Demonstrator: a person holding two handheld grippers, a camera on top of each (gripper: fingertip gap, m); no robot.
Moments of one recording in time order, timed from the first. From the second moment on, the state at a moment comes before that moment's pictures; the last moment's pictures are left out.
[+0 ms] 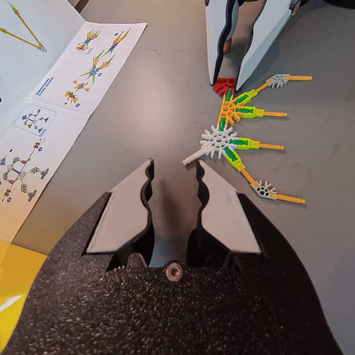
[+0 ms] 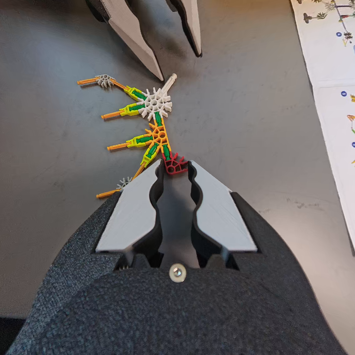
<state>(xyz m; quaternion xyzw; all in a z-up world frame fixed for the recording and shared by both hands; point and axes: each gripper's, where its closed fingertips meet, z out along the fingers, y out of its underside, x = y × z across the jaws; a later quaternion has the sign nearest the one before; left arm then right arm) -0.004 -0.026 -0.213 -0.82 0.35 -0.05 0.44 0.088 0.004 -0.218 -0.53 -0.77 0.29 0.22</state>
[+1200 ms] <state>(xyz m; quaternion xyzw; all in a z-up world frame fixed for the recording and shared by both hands) -0.048 0.002 -0.132 -0.76 0.15 -0.10 0.63 -0.012 0.238 -0.035 -0.53 -0.43 0.26 0.68</state>
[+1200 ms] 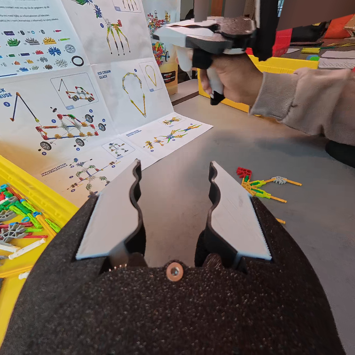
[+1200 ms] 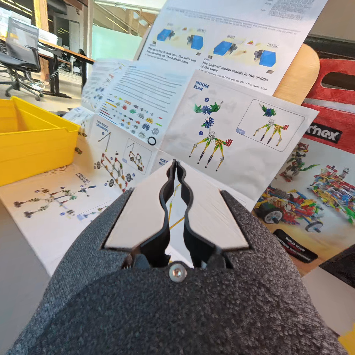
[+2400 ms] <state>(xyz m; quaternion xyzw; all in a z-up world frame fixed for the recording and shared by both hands) -0.038 -0.009 -0.113 -0.72 0.18 -0.09 0.66 0.156 0.270 0.100 -0.55 -0.39 0.13 0.73</state>
